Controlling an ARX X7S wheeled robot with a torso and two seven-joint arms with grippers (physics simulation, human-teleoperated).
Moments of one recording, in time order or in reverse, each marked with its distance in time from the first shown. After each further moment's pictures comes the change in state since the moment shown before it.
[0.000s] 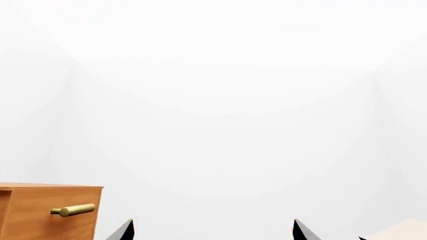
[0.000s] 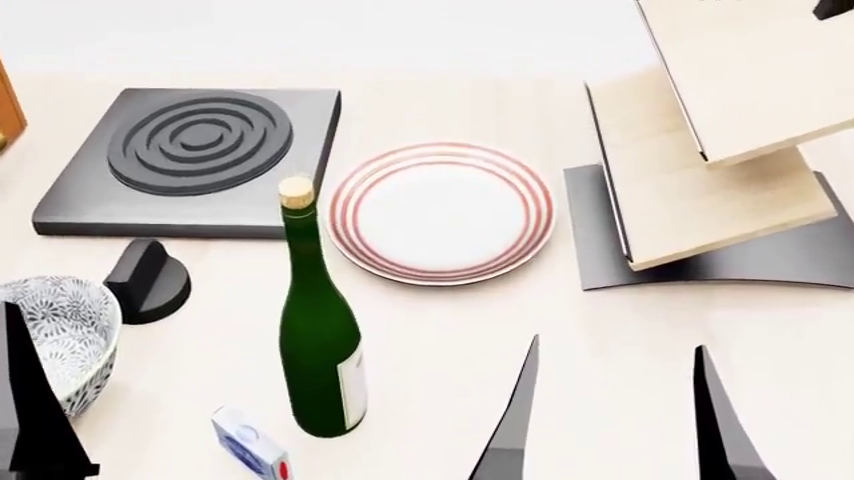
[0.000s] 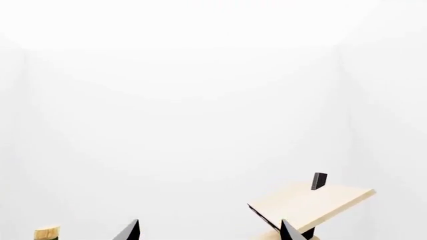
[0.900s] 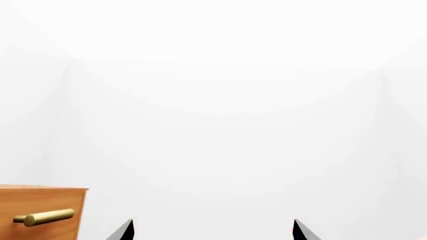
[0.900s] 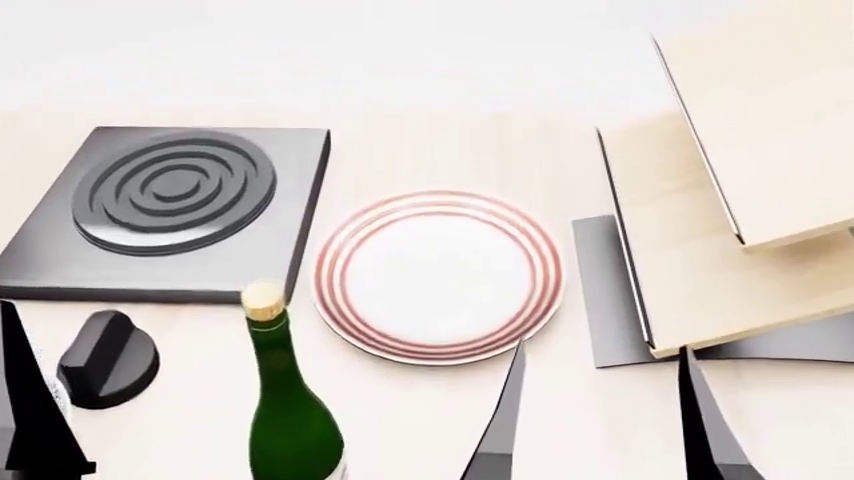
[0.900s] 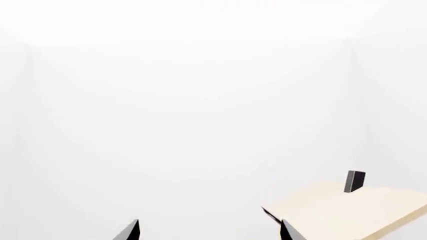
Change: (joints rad) left arm -0.004 -0.025 0.013 -0.005 -0.006 0.013 -0.028; right arm 0.006 0.027 -0.033 0.010 0.015 -0.009 0.013
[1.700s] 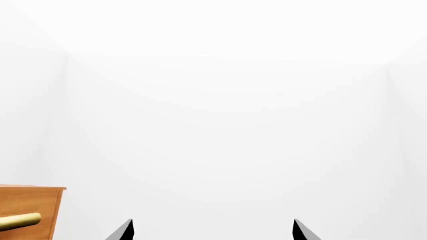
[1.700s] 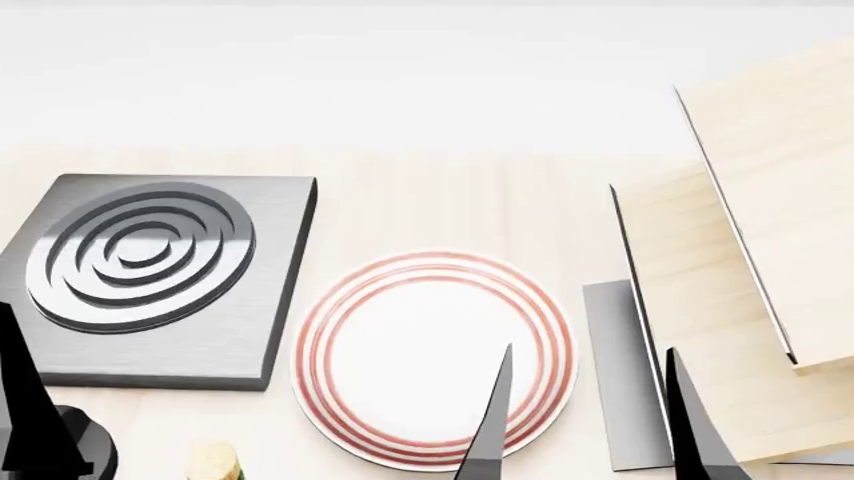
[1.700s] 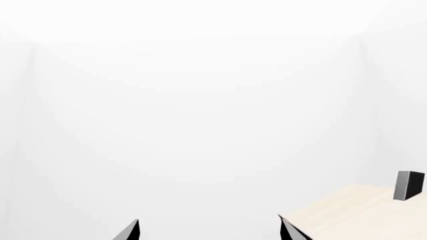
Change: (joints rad) left arm 0.002 -0.019 0.009 -0.007 -0.008 0.013 -0.021; right arm 0.003 0.017 -0.028 0.018 0.000 -0.023 0.011
